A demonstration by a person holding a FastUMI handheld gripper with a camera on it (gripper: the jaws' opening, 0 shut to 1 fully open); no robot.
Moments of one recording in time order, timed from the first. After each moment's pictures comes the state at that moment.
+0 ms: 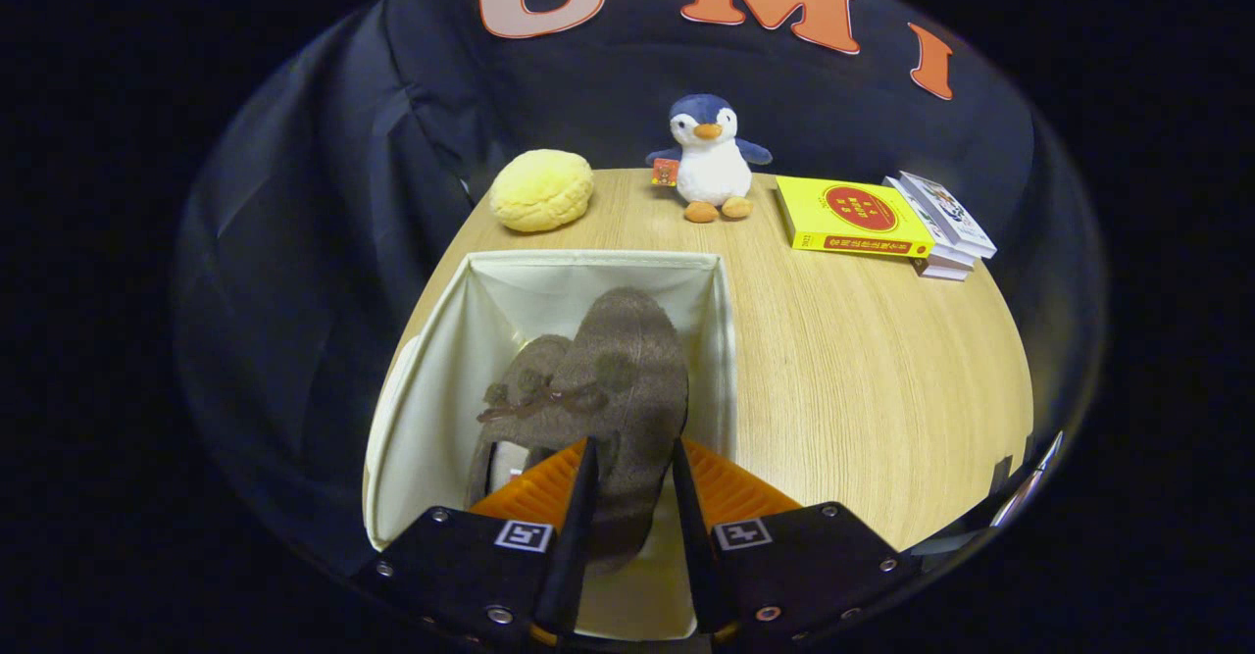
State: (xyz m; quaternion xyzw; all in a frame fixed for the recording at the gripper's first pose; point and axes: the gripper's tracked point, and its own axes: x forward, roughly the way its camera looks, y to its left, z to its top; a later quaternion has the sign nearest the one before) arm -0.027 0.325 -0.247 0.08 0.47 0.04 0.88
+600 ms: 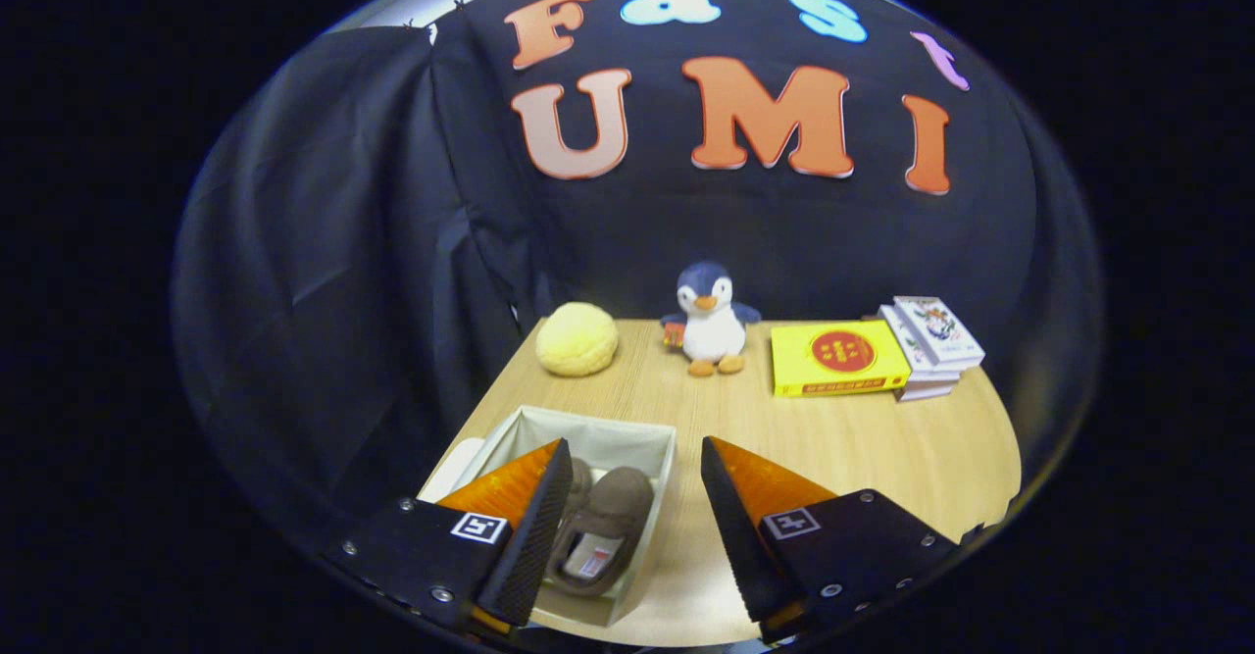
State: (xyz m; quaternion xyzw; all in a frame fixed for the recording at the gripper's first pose) arm 0.003 0.230 -0.093 0.07 0.25 0.04 0.96
